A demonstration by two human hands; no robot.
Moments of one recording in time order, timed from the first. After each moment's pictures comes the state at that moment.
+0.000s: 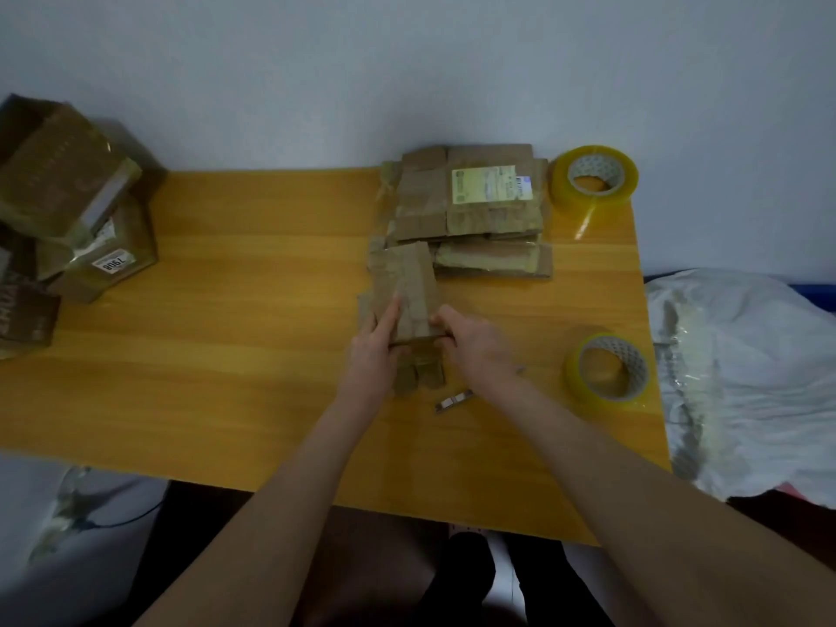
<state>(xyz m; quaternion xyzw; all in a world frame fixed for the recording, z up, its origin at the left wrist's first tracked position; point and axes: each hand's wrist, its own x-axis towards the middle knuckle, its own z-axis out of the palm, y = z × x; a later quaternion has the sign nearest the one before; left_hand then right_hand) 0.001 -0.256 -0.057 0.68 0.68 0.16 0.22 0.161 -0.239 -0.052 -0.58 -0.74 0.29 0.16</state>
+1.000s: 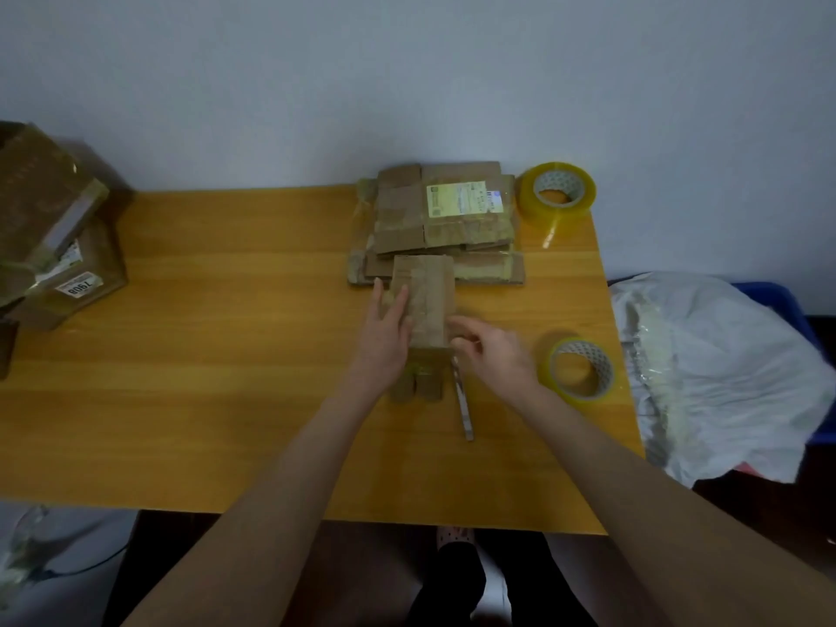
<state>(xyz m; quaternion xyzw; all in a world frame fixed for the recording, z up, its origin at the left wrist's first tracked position) 0.023 -0.231 -0.040 0.69 0.66 0.15 0.27 0.193 -0.255 -0.028 -0.68 -0.64 0.34 0.11</state>
